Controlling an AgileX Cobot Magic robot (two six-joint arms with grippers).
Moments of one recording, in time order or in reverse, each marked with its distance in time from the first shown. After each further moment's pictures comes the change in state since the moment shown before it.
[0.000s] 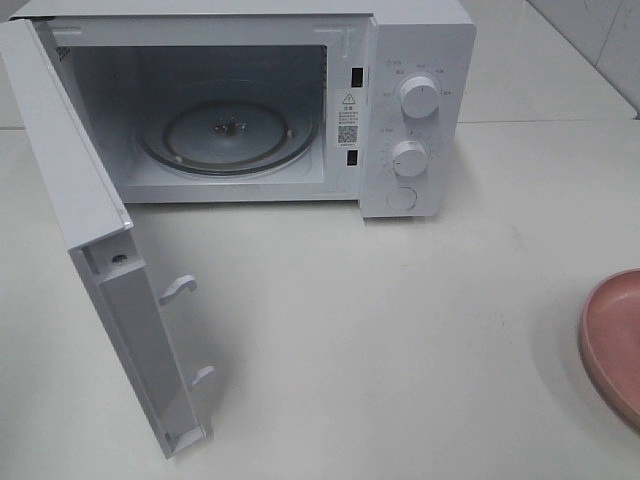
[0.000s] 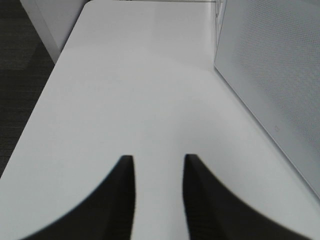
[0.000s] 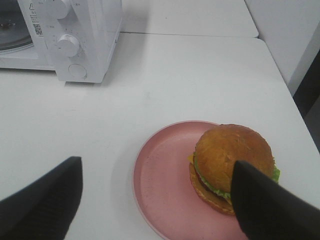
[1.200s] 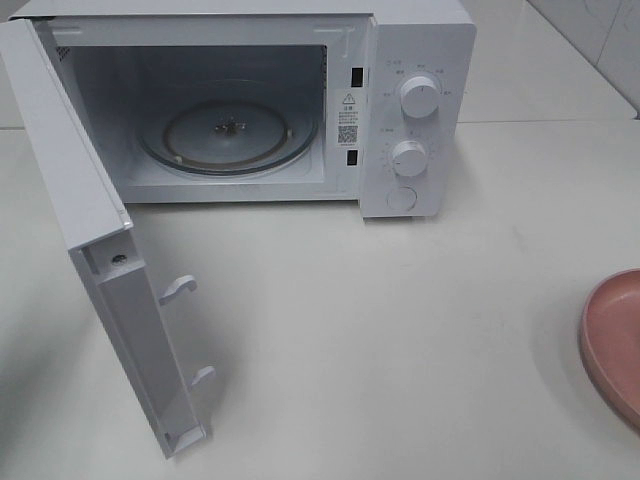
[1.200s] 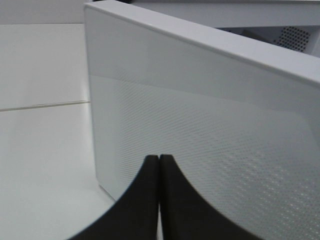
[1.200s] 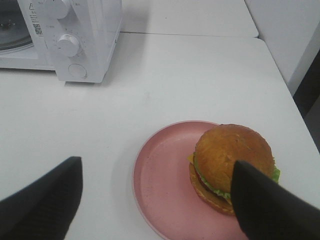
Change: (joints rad) left arm 0.000 0.767 0.333 0.519 -1.568 -0.426; right arm 0.000 0.000 0.000 0.000 0.000 0.000
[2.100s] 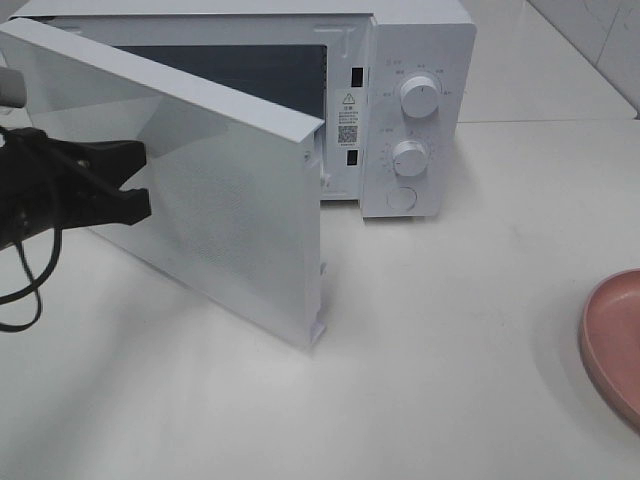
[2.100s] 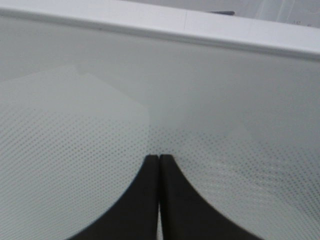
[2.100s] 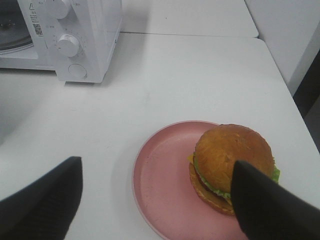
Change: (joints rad) left arm -0.471 0.427 -0.260 -0.414 -0.087 0.247; right arm 0.000 0.000 0.000 -0.001 0.000 0.000
